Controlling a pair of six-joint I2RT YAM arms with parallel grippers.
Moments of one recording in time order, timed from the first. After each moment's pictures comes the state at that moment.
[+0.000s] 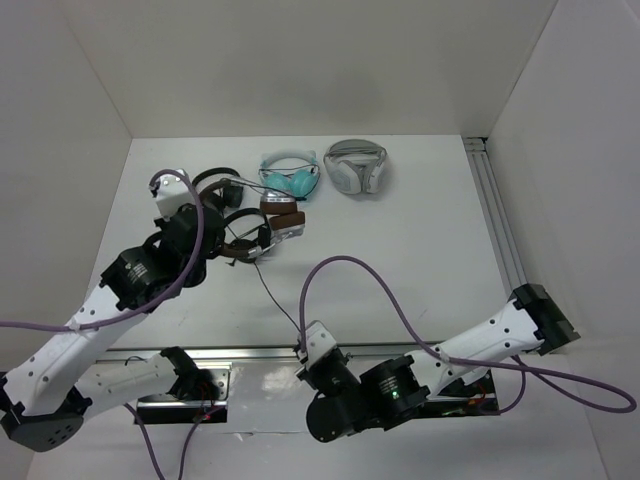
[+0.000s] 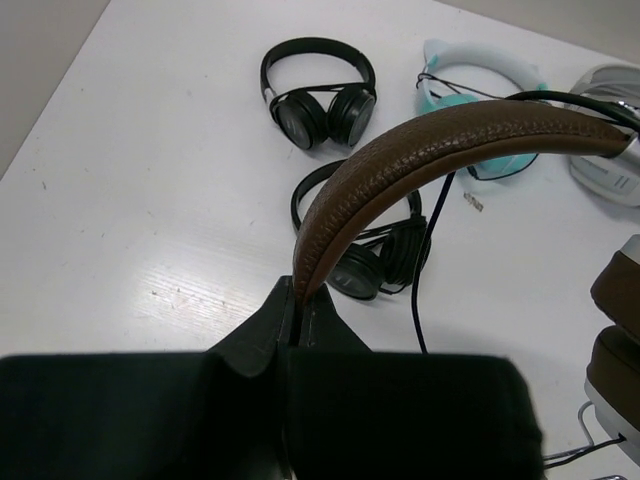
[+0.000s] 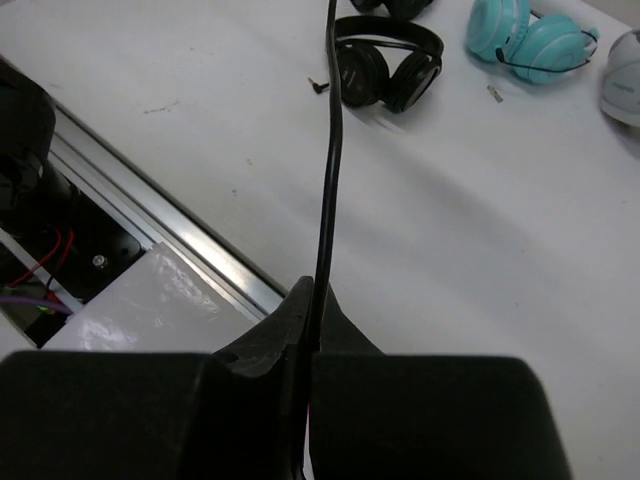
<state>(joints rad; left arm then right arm) -0.72 0.94 1.22 -0.90 -0.91 -0.67 1.93 1.32 0.97 -0.35 1.22 0.58</state>
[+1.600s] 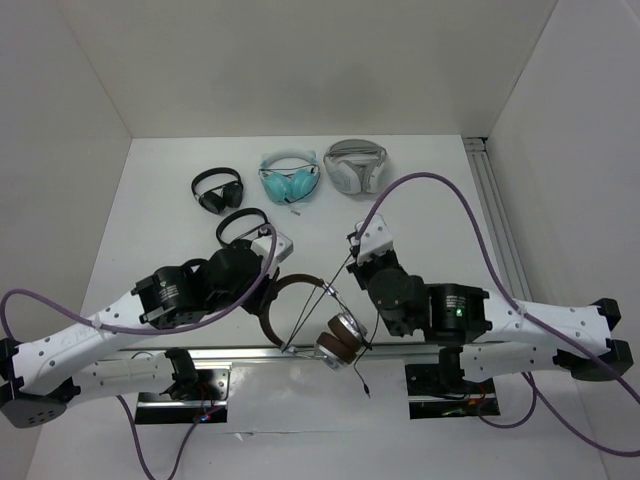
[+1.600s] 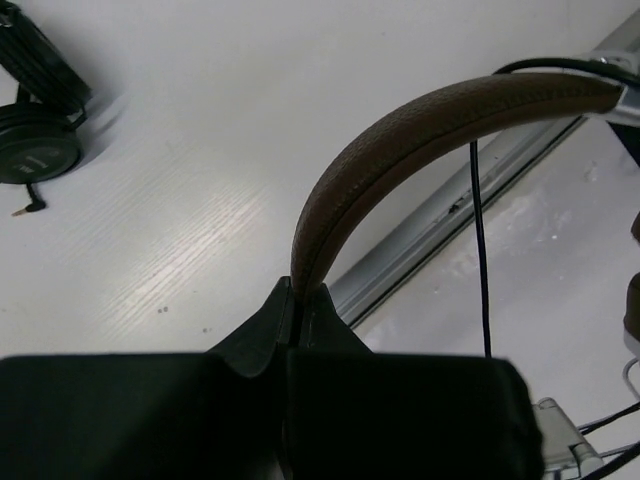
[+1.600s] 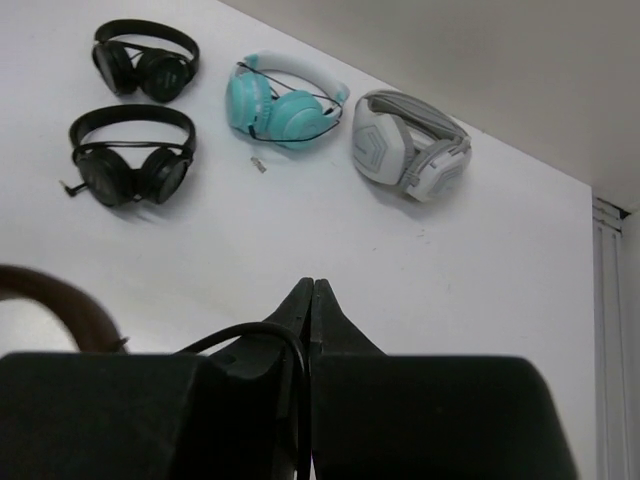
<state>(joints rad) -1.04 0.94 1.05 -0.86 -0.20 -0.32 1.48 0.99 1.07 -0.40 1.13 0.06</state>
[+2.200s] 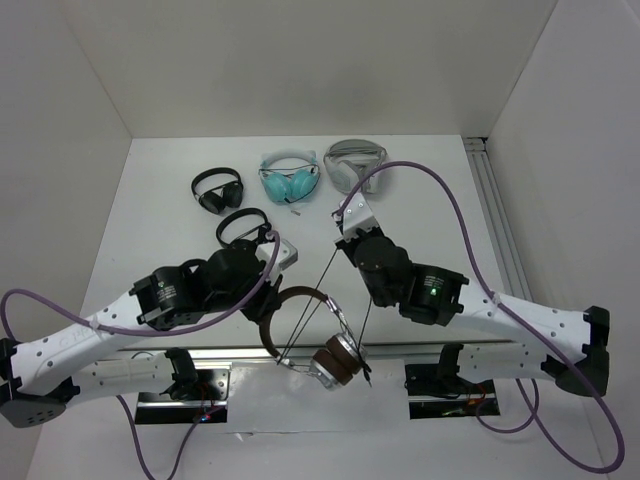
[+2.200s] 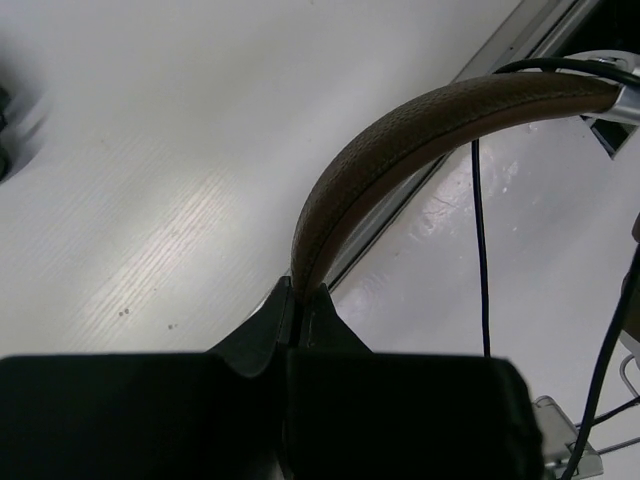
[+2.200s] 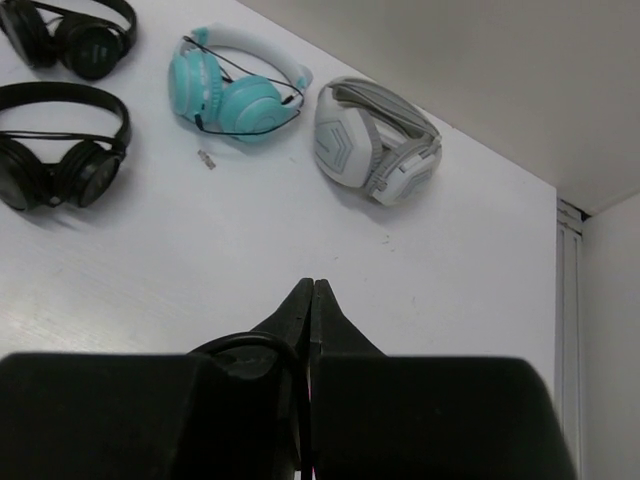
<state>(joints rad) -1.04 0.94 1.06 -0.87 -0.04 -0.29 1.19 1.07 1.04 -0.27 0.90 -0.10</state>
